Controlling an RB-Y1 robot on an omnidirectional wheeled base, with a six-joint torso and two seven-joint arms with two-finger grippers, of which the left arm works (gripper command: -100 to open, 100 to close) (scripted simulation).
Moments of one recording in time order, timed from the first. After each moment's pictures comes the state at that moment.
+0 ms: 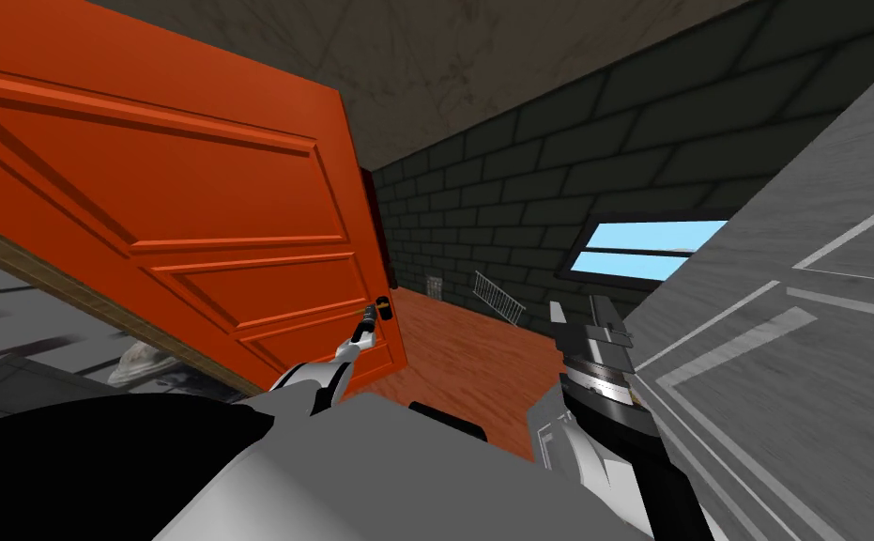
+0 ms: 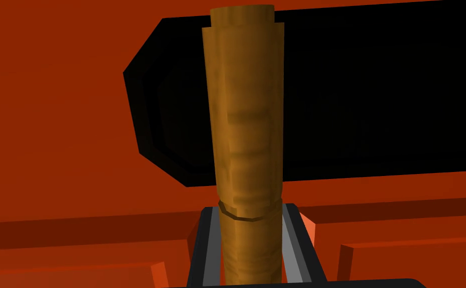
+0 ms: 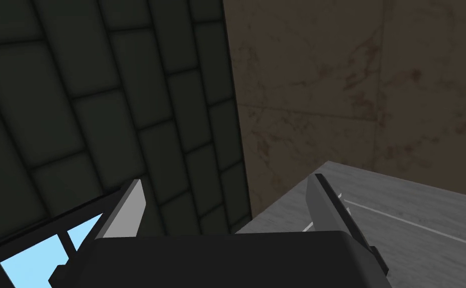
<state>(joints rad) -0.35 0.44 0.35 -0.50 0.32 -0.55 0.02</state>
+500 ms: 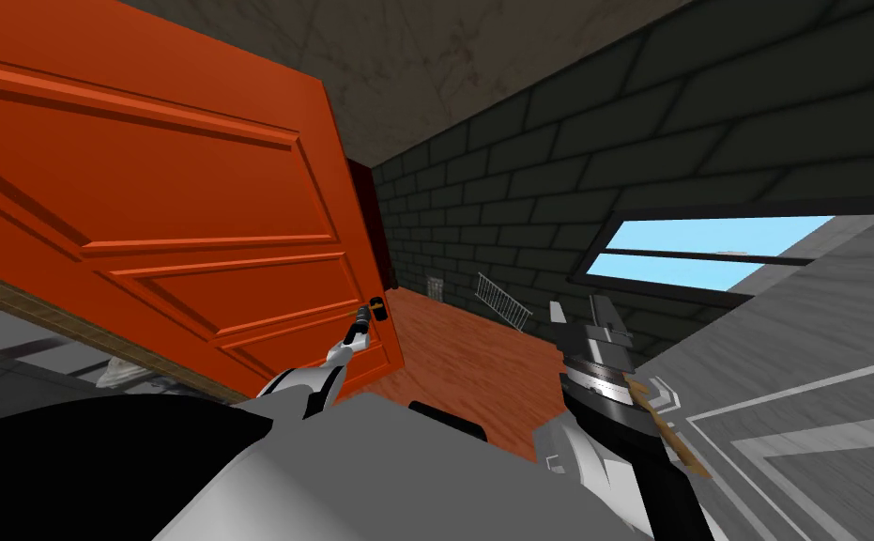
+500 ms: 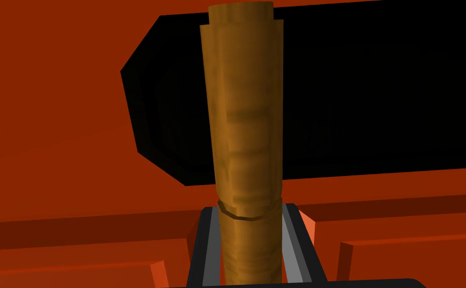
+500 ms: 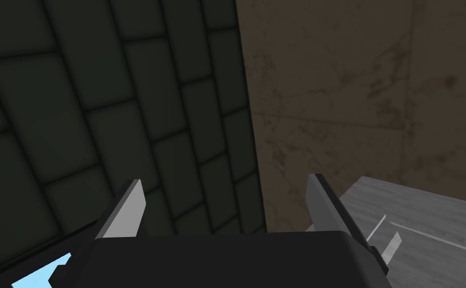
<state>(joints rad) -0.31 0.47 0.38 -0.53 0.33 -0.53 0.04</state>
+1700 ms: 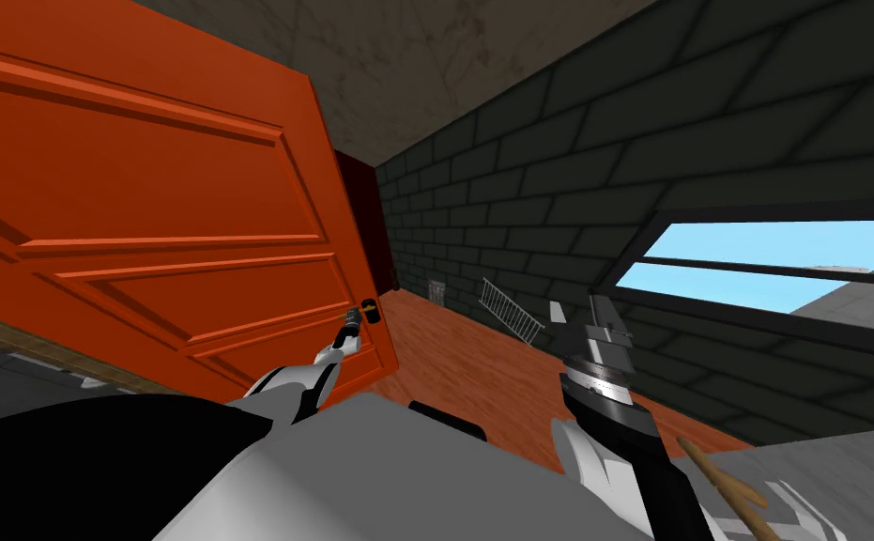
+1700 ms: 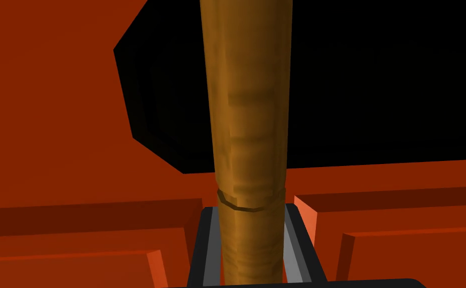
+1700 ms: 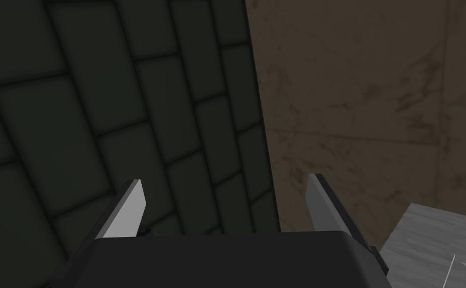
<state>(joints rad) -0.30 0.54 0.40 -0.43 0.34 -0.58 0.09</state>
